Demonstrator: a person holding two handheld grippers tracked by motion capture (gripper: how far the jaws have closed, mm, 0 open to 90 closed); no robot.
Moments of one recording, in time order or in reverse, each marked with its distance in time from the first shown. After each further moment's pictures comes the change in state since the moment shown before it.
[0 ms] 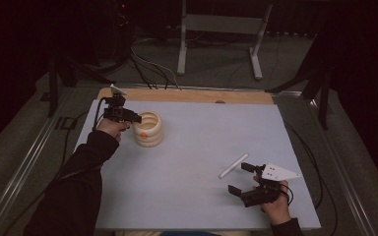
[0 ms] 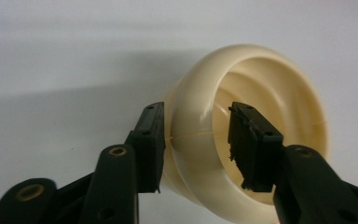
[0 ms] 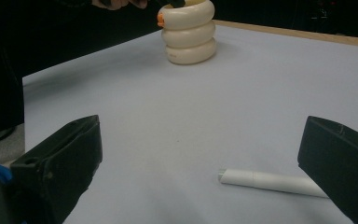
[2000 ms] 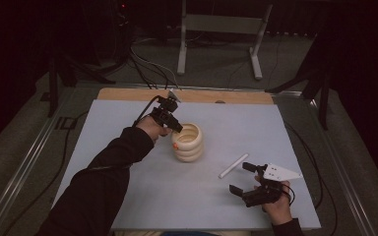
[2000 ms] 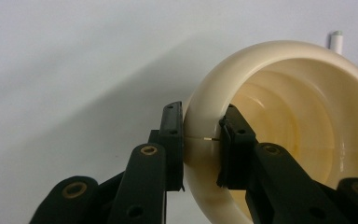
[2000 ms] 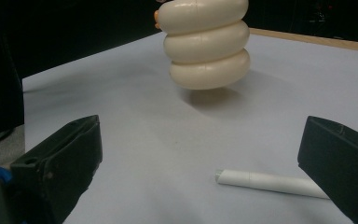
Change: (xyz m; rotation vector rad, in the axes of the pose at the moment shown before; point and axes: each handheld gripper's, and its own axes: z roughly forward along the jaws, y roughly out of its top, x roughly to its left) left arm -0.143 0.003 0.026 0.161 -0.083 0.430; right arm -0.001 0.001 -0.004 -0.008 -0.003 -0.006
